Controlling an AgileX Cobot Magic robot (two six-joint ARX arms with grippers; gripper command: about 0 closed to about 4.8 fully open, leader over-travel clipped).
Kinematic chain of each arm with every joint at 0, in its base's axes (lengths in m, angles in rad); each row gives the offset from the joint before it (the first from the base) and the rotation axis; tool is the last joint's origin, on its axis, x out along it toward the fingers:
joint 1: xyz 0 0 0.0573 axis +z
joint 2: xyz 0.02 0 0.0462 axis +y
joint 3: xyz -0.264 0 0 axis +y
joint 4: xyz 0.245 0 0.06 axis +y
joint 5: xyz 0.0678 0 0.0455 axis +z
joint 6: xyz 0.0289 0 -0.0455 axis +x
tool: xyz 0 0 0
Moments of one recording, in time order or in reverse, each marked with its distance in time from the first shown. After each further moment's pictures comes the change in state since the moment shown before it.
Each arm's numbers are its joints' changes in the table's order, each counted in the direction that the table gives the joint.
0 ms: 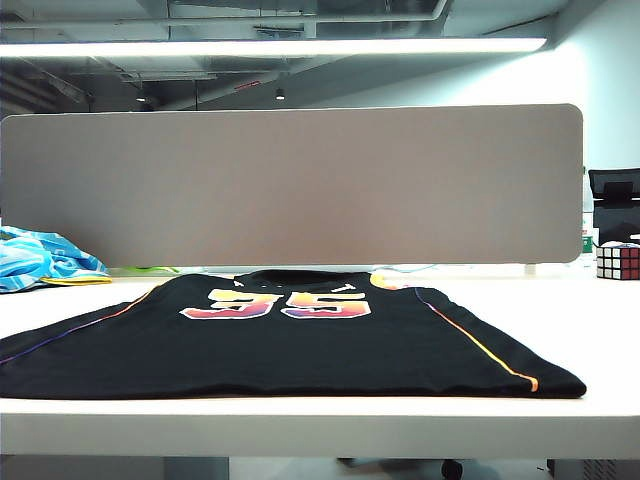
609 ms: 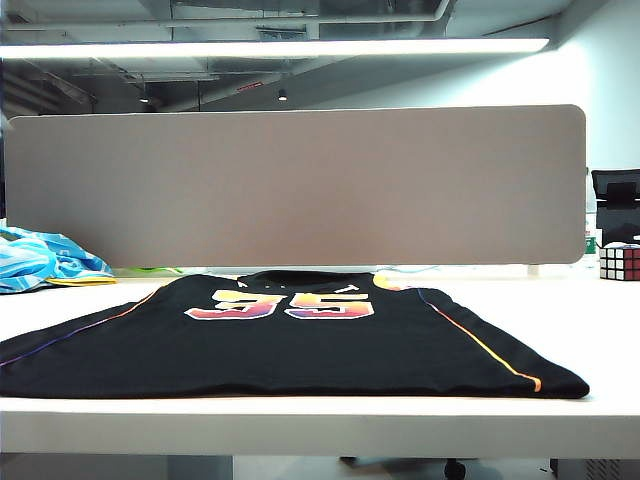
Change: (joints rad) left arm 0.004 0.755 -0.499 0.286 -0.072 0.111; right arm -0.002 0.587 -0.473 0.356 -0.017 0.037
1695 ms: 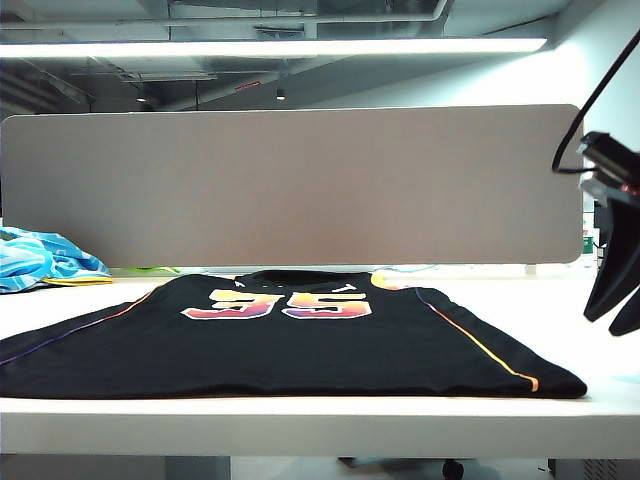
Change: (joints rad) left arm 0.418 0.485 -0.044 0.212 -0.529 0.116; right arm 0.006 0.727 -0.182 0.172 0.352 -0.089
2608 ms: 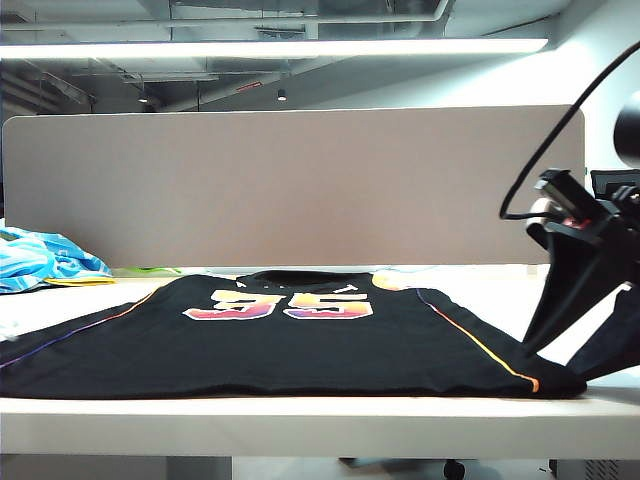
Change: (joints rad) left arm -0.091 0.191 -0.031 -0.009 -0.050 0.069; right arm 0.090 0.180 -0.008 -0.081 0.119 -0.029
